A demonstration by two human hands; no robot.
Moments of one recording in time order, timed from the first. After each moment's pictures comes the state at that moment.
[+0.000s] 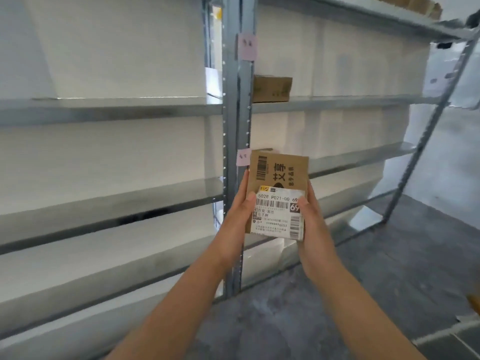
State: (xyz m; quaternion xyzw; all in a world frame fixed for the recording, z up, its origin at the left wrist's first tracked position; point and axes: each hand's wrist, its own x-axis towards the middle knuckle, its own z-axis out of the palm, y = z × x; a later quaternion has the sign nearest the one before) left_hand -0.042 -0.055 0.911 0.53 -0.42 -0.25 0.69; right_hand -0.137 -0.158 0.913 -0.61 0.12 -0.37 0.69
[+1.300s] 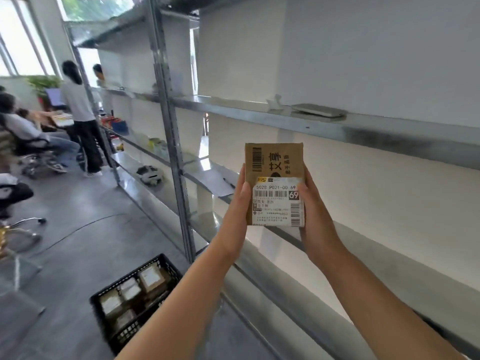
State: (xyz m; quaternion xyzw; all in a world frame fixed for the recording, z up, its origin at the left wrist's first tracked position) left_hand 0.285 0.523 0.906 0.70 -0.07 0.26 0.66; right_hand 0.347 0.398 0.920 -0.59 -0.31 0.09 0.74
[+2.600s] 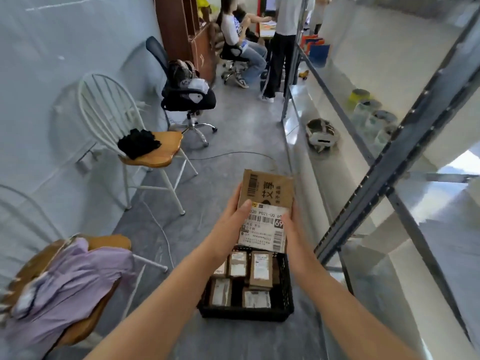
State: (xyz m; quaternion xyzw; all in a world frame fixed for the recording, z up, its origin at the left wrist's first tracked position) left_hand 0.312 1.091 0.758 0.57 0.38 0.37 0.63; right_hand 0.451 1.040 0.747 -0.48 -0.45 0.52 0.55
